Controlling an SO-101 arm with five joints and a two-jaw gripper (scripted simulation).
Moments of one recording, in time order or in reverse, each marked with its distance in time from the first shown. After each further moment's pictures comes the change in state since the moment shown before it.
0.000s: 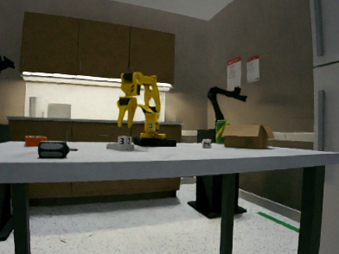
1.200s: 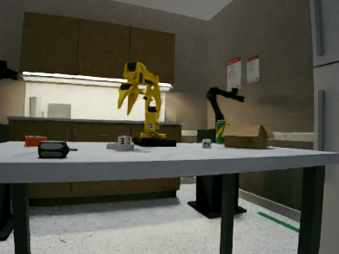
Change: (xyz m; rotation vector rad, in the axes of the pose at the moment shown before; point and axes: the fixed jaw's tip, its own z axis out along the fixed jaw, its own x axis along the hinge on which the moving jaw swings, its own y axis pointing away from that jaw) arm 0.000 -0.010 -0.040 0.199 0.001 0.000
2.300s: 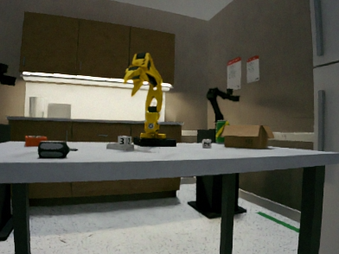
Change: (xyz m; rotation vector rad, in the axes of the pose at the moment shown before) arm -0.013 -0.012 -0.059 0.302 -0.024 0.002
